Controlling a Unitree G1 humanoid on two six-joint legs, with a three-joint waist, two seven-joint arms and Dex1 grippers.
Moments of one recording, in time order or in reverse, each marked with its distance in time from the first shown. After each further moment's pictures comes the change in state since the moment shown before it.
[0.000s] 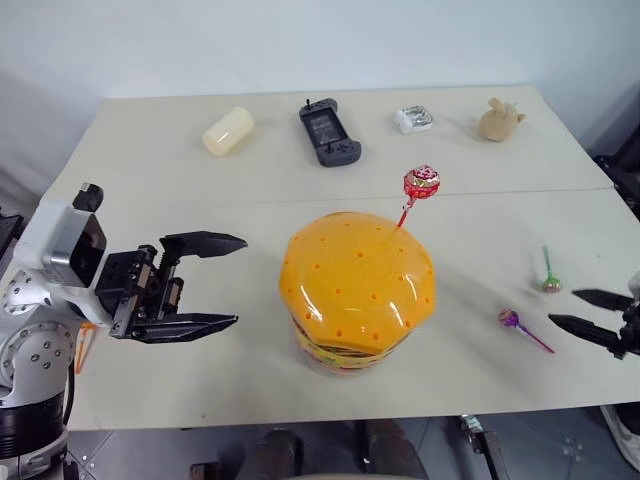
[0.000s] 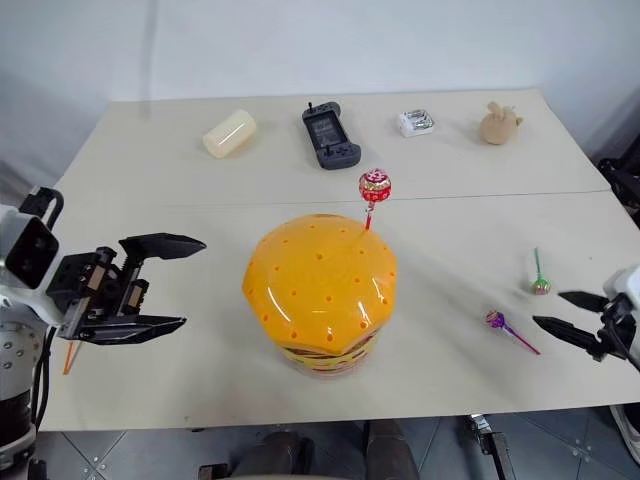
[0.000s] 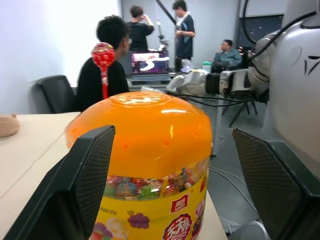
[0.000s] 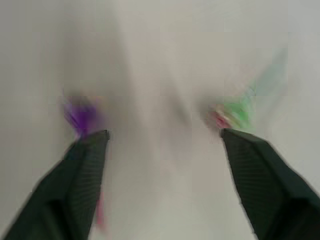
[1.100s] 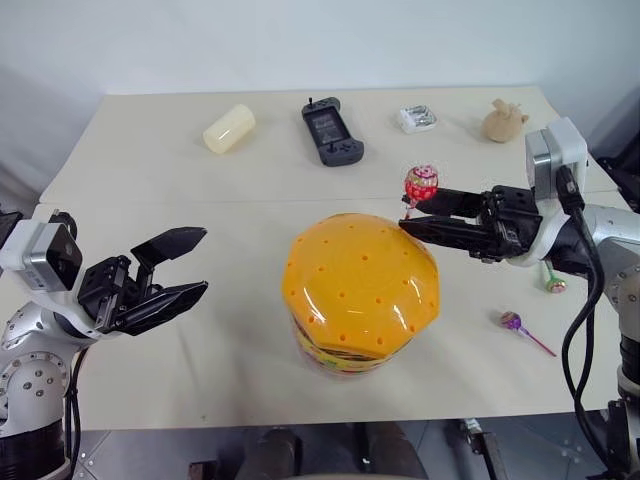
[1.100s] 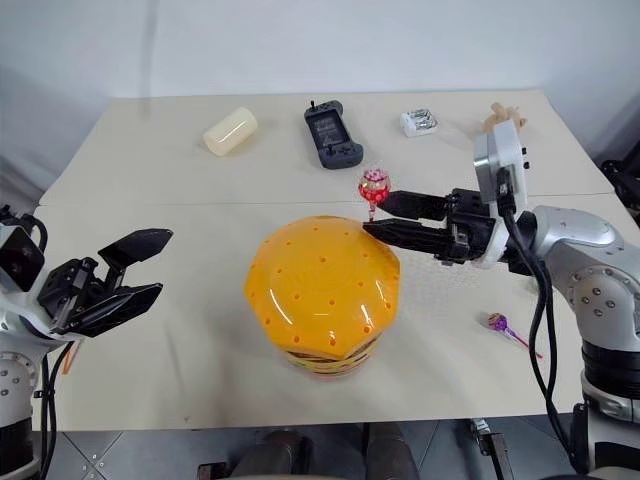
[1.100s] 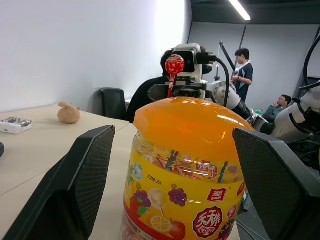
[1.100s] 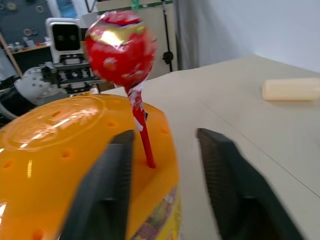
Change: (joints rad) left arm 0.120 -0.082 0.080 0.049 -0.059 0.024 0.092; right arm -0.592 0.186 0.342 -0.500 0.423 0.502 -0.260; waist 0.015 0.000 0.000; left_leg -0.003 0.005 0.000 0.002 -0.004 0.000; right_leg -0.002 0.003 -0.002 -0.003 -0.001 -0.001
